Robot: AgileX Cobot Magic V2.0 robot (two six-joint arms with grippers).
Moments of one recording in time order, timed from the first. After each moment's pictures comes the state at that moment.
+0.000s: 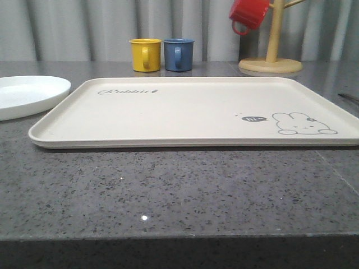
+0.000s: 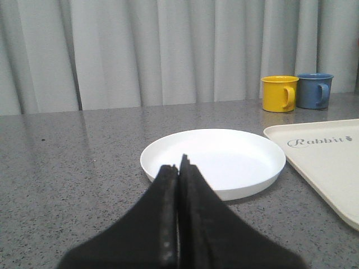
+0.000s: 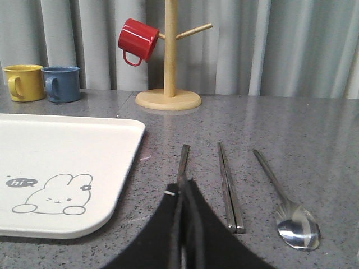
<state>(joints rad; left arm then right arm) -0.04 0.00 0.00 -0.04 0.02 0.13 0.01 -0.01 0.03 0.04 0.01 0.00</state>
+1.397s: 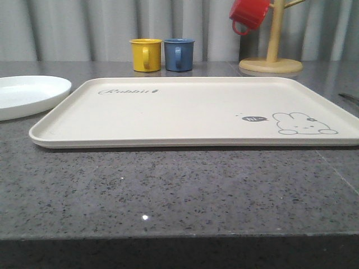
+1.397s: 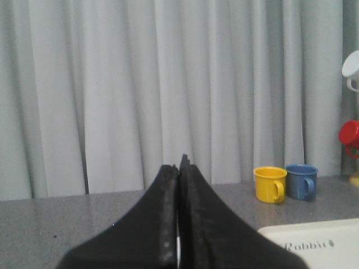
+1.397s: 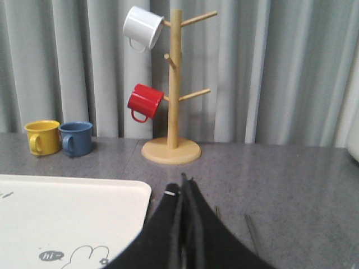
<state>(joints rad) -0.04 0.12 -0.50 -0.04 0.27 0.13 0.01 0.11 -0.47 0.04 0.38 0.00</state>
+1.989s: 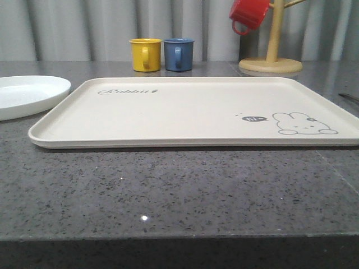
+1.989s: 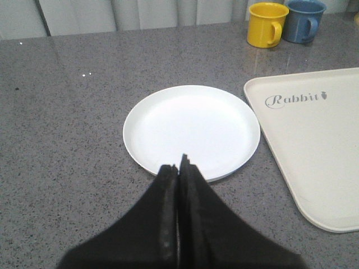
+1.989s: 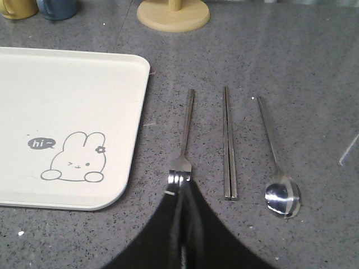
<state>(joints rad) -0.04 0.50 -0.65 -0.05 0.63 0.13 0.01 0.43 -0.59 0.04 0.65 0.00</state>
